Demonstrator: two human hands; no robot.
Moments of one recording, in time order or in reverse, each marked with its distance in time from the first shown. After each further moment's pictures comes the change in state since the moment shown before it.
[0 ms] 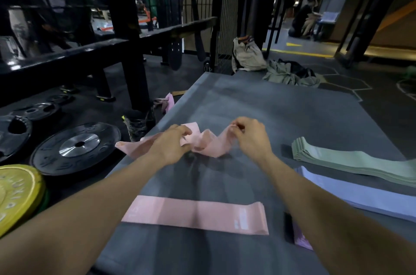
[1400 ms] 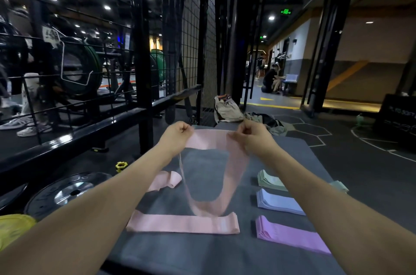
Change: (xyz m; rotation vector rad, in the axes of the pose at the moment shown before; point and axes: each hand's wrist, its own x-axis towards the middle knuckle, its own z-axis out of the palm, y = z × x) left_hand -0.086 0.137 -0.144 -0.603 0.218 0.018; right_hand -0.094 -0.121 -0.168 0.429 0.025 -0.051
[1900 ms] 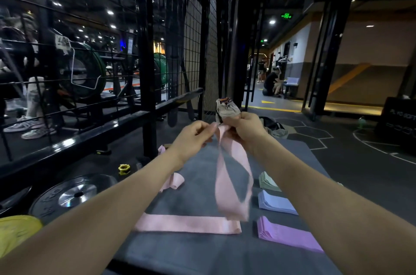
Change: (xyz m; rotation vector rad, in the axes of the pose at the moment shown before) left_hand -0.035 0.031 0.010 -0.276 -0.197 0.124; right_hand 0.011 -0.039 0.025 0.402 0.088 0.162
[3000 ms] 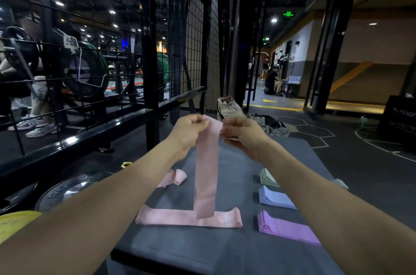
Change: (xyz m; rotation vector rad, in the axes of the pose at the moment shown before) left_hand -0.003 0.010 -0.007 -0.135 0.100 -0.131; right_hand -0.028 0.007 -0.009 -0.051 -0.229 0.031
